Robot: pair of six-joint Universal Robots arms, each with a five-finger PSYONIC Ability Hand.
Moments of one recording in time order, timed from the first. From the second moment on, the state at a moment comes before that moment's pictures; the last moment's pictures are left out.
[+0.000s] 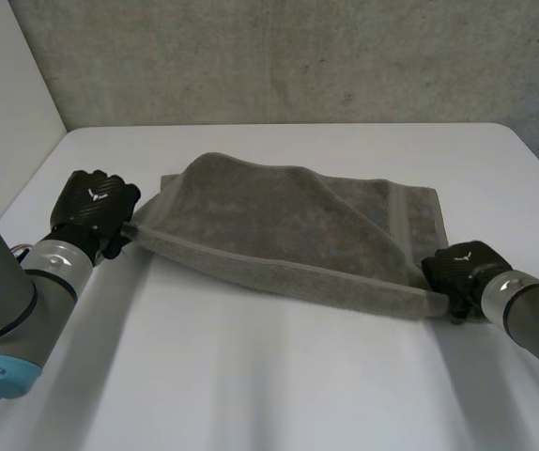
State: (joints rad) left arm 4.46 -1.87 -1.80 3.57 -1.46 3.66; right arm 1.74 -1.16 1.68 0.09 1.43 2.54; left_hand 1.47 1.52 1.55 1.52 1.51; right_hand 0.90 0.91 0.91 0.90 0.72
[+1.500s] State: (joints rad) left arm 4.46 -1.79 -1.84 3.55 -1.46 3.67; right arm 1.63 -1.31 2.04 -0.18 1.12 2.62; left_hand 1.47 1.52 1.55 1.52 1.51; right_hand 0.60 0.65 0.61 0.60 0.40
